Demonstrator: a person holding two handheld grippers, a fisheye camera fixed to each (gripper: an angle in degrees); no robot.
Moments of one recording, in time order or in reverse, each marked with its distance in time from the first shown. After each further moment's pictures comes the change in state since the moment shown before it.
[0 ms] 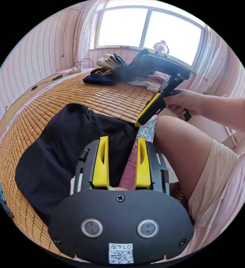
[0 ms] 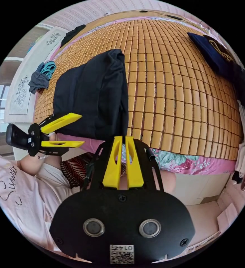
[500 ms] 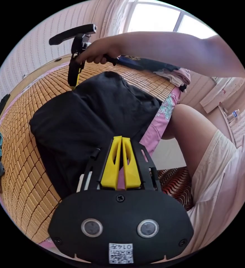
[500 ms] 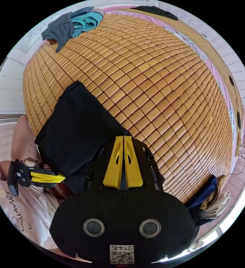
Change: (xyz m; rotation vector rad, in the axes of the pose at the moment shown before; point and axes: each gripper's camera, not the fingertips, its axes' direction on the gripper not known) left arm -0.073 0.052 -0.055 -0.087 -0.070 -0.231; right arm -0.208 -0.236 0.018 -0.095 0.264 -0.611
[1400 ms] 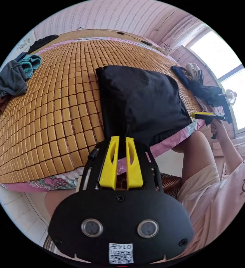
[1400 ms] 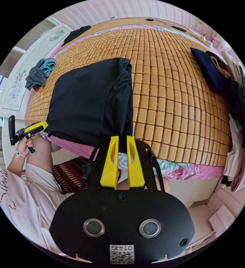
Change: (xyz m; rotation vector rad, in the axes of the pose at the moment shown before) left arm -0.182 -0.024 -0.109 -0.137 -0.099 -0.542; right arm -0.004 0.252 -0.019 0.097 -0.004 0.519
